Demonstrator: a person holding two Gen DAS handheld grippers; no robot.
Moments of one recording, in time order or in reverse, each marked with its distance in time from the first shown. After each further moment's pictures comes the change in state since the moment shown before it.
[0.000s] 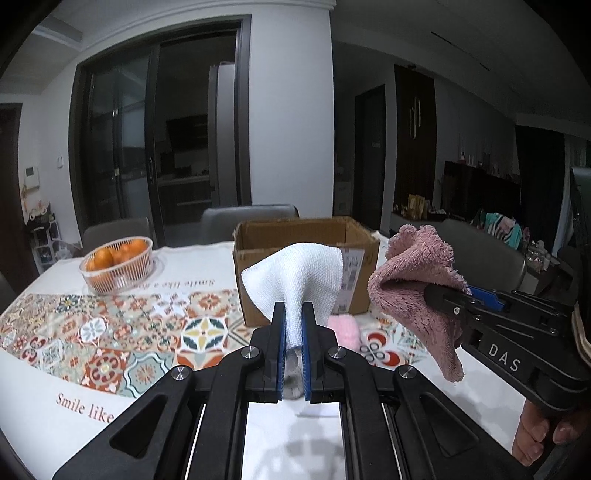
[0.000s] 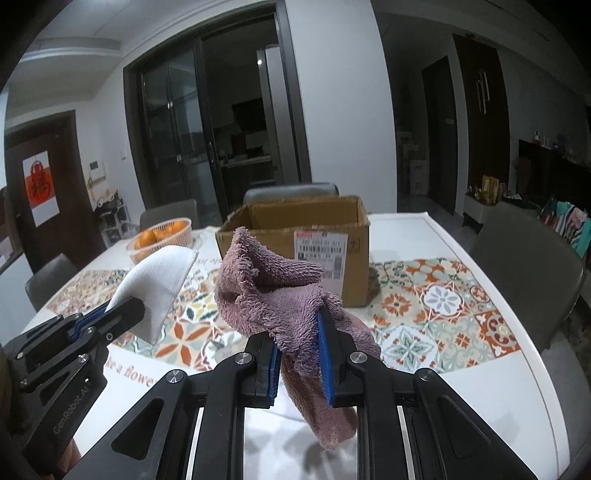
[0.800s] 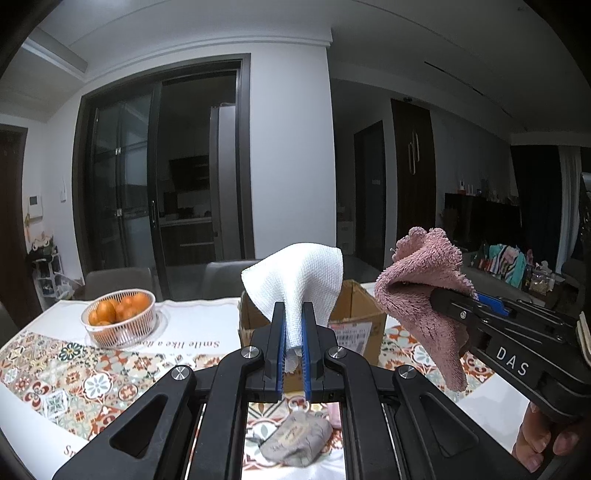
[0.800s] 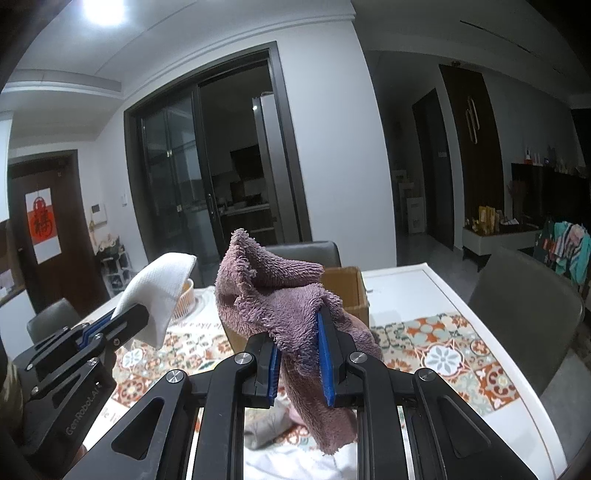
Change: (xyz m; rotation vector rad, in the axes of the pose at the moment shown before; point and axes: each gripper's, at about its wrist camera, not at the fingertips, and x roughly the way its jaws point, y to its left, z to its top) left arm 0.010 0.004 0.058 0.022 -0.167 0.016; right arm -0.006 -0.005 0.055 0.034 -0.183 0.009
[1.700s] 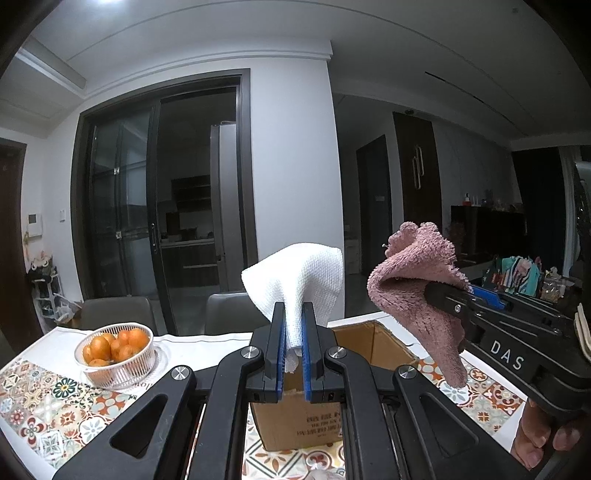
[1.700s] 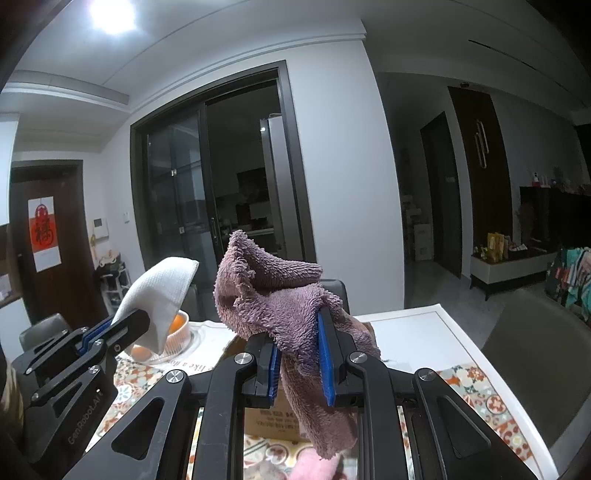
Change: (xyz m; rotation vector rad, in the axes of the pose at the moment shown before) left arm 0.069 0.015 0.025 0.028 -0.077 0.016; right arm 0.058 0.005 0.036 -0.036 -0.087 0.021
